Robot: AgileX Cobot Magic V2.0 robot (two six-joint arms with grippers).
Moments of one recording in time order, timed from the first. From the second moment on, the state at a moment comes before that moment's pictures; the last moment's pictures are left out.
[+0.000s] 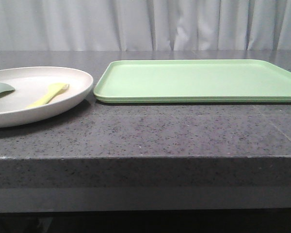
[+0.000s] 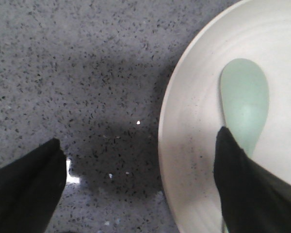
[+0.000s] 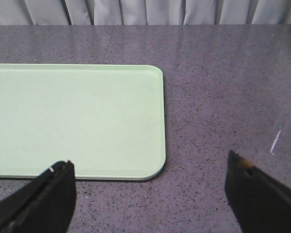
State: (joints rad) left arm 0.02 1.40 -1.08 -0.03 0.85 -0.04; right arm -0.01 0.57 -0.55 0.07 0.36 0.00
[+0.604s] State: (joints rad) left arm -0.01 1.52 -1.09 -0.04 0.83 -0.04; right arm -0.01 0.57 -0.55 0.07 0.36 0.00
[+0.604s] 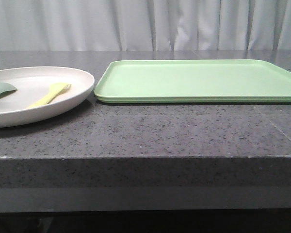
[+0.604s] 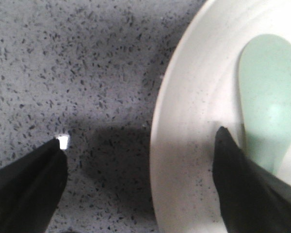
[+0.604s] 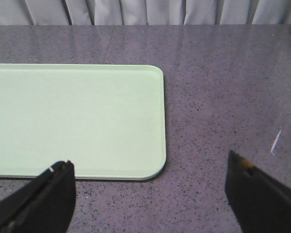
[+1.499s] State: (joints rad) left arm 0.02 1.51 -1.10 -0.13 0.81 -0.05; right arm -0.01 0.57 -0.55 0.07 0.36 0.00
